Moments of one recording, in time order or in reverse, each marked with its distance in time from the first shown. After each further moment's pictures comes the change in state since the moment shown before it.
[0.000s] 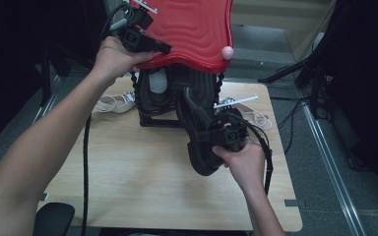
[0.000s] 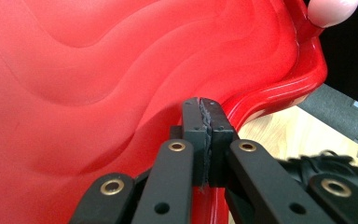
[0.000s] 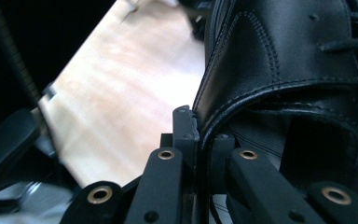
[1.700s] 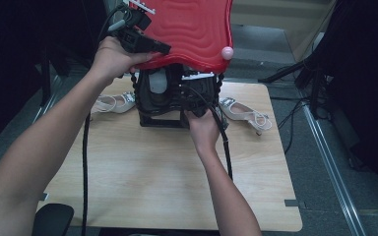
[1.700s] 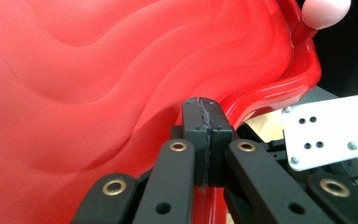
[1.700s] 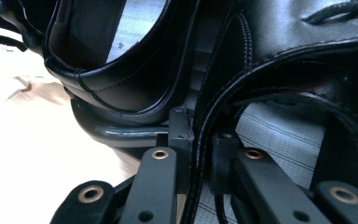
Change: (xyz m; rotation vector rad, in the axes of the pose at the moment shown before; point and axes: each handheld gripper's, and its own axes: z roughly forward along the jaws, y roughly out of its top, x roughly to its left) left arm 0.001 -0.003 -0.002 -0.017 -0.017 0.002; right arm -0.011 0.075 0.107 -0.218 -0.331 -0.098
